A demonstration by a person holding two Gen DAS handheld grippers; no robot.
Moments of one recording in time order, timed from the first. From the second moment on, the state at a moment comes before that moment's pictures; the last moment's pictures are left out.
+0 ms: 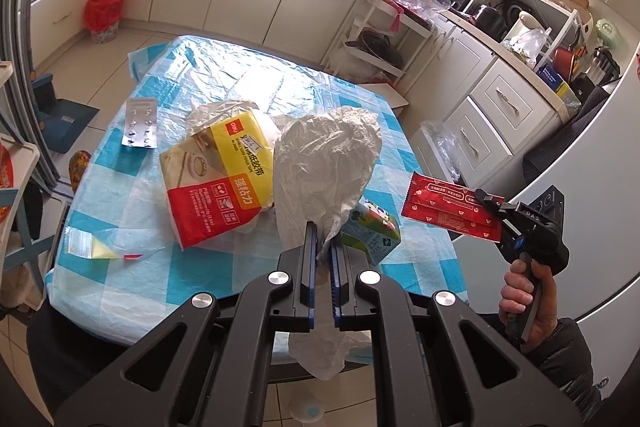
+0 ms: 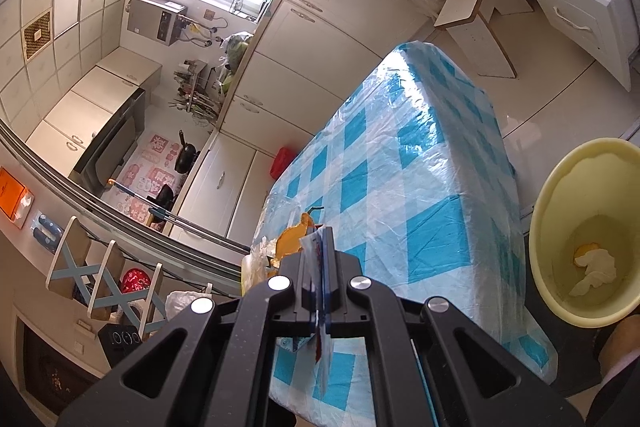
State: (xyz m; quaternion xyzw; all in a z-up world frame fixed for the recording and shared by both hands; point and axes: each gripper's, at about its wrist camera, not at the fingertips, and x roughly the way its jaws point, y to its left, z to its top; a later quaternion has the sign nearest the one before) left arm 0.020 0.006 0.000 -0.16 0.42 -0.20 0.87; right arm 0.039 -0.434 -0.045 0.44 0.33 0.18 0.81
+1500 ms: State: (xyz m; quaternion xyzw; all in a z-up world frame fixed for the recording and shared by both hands) left arm 0.081 -0.287 -0.015 -0.11 0.46 -0.40 0.78; right arm 0.016 -0.520 0.021 0.24 0.26 -0.15 0.92
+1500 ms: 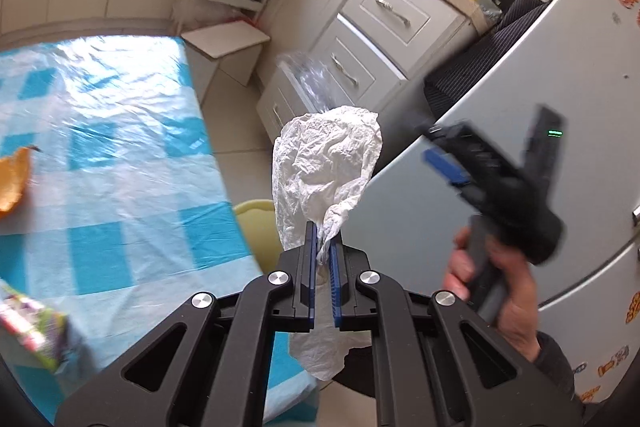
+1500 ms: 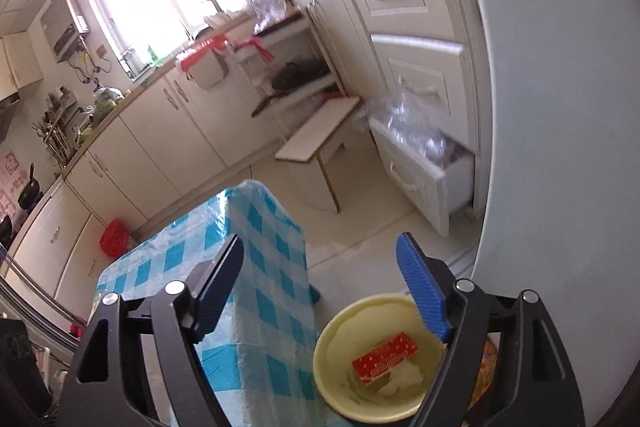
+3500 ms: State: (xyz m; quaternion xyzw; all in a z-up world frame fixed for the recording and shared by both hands) left arm 0.032 -0.098 -0.004 -0.11 0.45 -0.21 0.86; right arm 0.086 -0.428 -0.012 0.19 0.33 -0.08 0.92
